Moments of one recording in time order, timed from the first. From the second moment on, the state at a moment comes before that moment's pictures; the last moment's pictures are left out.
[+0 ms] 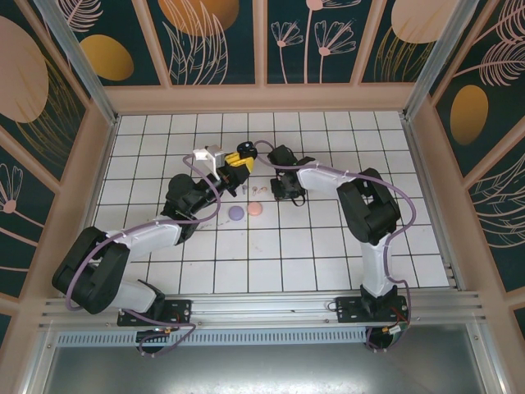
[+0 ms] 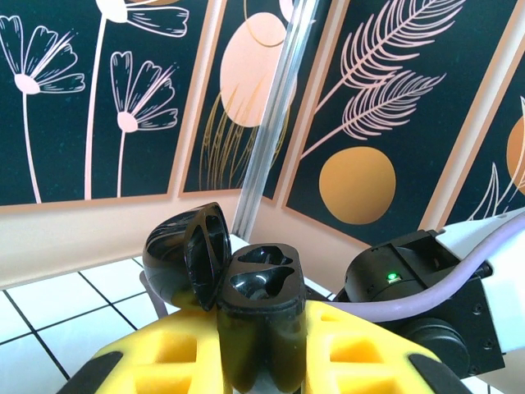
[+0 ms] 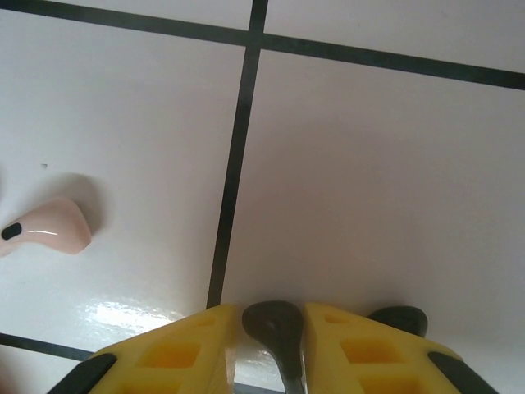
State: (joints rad) left arm -0.55 1.42 0.60 1.03 0.36 -0.37; right arm 0.62 2.03 1.37 -0.56 0.07 0.38
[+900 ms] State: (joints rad) left arm -0.55 1.40 0.59 1.04 0.36 -0.38; right arm 0.64 2.02 1.38 -0.56 0.08 0.39
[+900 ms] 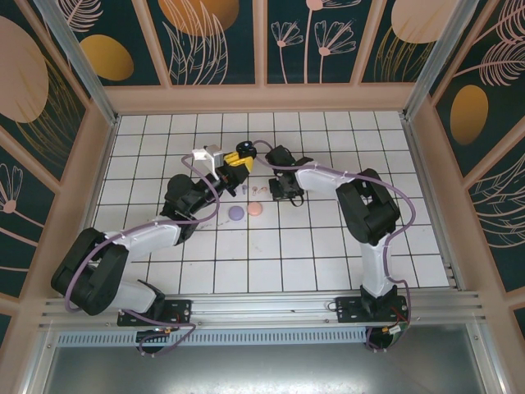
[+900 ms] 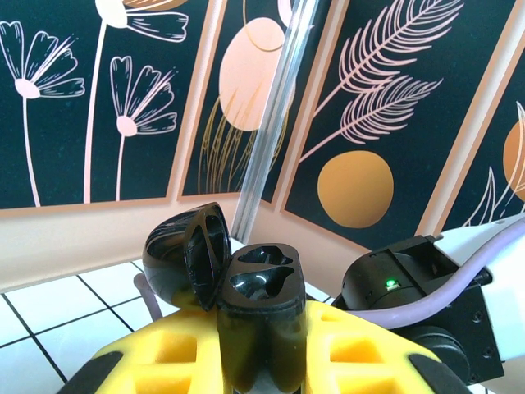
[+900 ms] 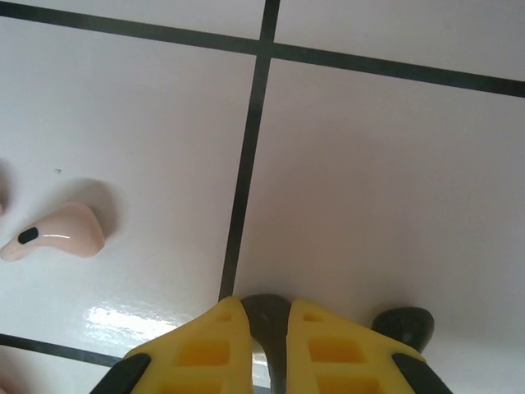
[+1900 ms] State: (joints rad) left arm -0.55 1.39 0.59 1.04 0.38 -0.38; right arm 0.69 1.93 1.26 -0.56 0.08 0.48
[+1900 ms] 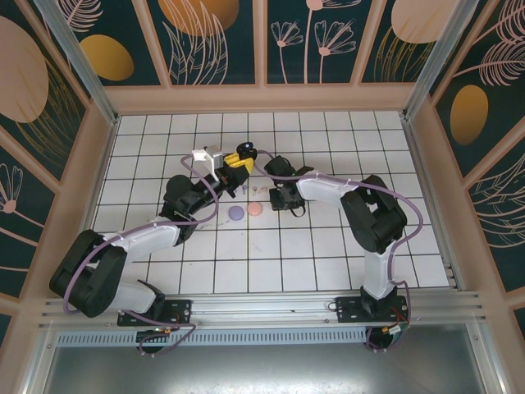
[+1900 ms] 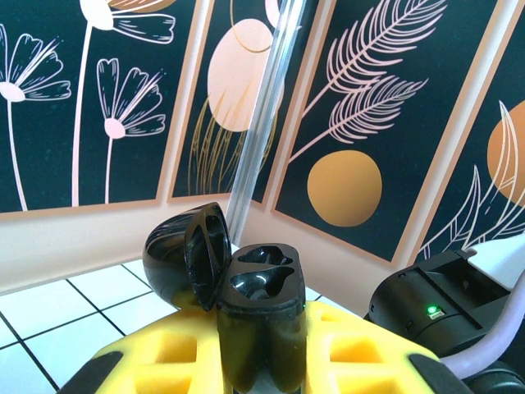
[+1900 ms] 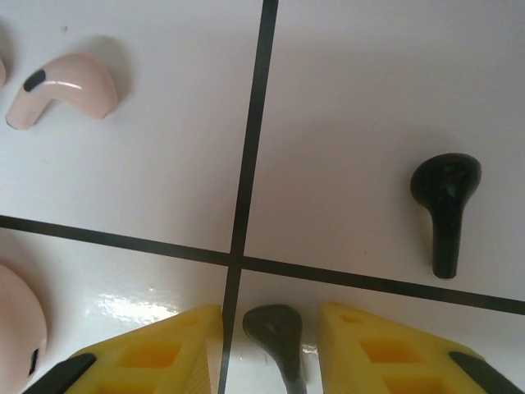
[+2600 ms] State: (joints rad) left arm -0.55 1.39 0.59 1.04 0.39 -0.38; right arm 0.69 1.95 1.27 -0.57 0.09 0.52
